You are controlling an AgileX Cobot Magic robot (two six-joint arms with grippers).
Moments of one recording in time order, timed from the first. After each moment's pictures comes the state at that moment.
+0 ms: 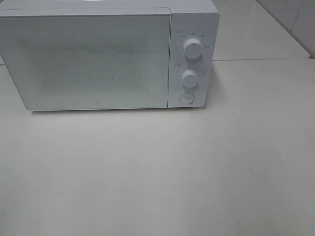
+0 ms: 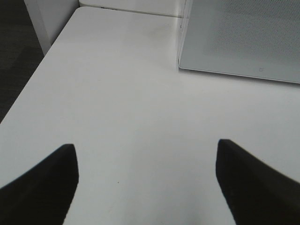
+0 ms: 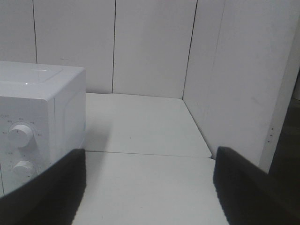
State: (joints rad) left arm 0.01 0.00 -0.52 0.06 1.08 -0.13; right arm 0.00 0.06 -0.34 -0.08 0.26 -0.01
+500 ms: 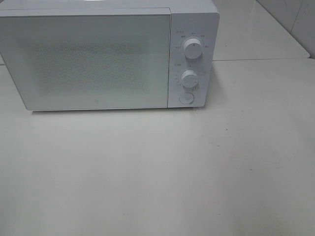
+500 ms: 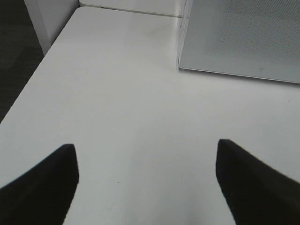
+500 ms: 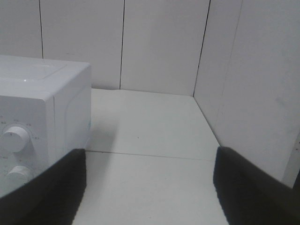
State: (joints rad) left arm 0.01 0.00 -0.52 0.06 1.08 -0.13; right arm 0.00 0.38 -0.28 -0.08 -0.07 -0.01
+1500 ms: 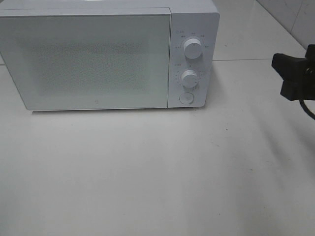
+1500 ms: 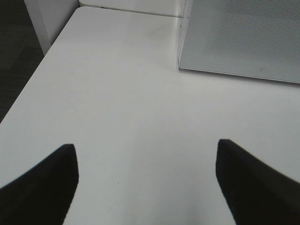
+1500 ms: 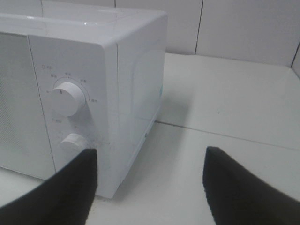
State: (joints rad) left arm 0.01 0.00 -0.52 0.06 1.08 -0.13; right arm 0.00 1.21 -0.28 -0.43 -0.81 0.25
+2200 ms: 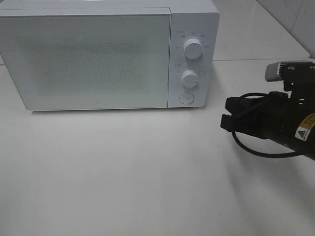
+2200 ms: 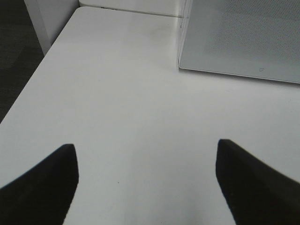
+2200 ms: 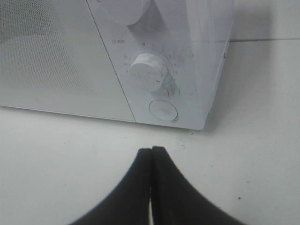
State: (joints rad) left arm 0.01 0.00 -0.52 0.06 1.08 -0.13; right arm 0.35 1.60 -0.28 -0.12 -0.95 0.29
